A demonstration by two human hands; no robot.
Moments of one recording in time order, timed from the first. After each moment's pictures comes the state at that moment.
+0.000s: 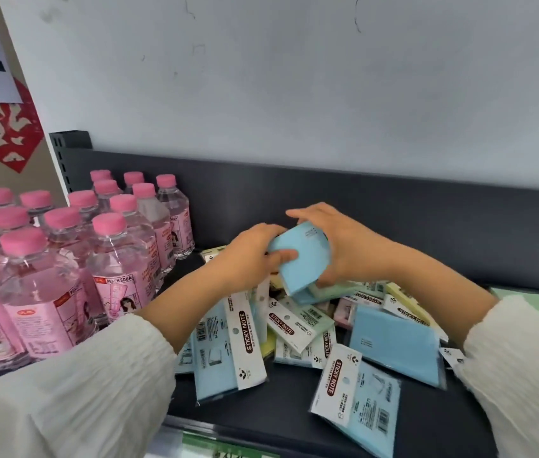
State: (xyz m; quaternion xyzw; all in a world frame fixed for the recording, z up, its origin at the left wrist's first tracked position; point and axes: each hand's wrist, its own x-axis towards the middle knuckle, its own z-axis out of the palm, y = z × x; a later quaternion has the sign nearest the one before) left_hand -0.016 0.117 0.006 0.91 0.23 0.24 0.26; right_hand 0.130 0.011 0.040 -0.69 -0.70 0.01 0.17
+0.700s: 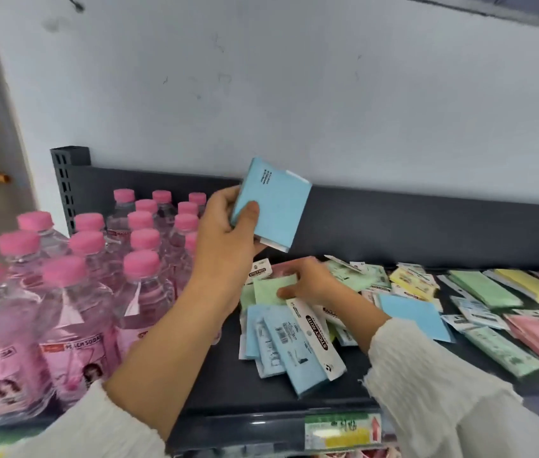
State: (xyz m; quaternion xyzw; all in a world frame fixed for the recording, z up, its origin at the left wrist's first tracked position) left_hand -0.150 0.128 0.052 0.56 0.11 0.49 0.66; right_hand 0.026 0.092 -0.022 -0.88 -0.40 0.12 0.22
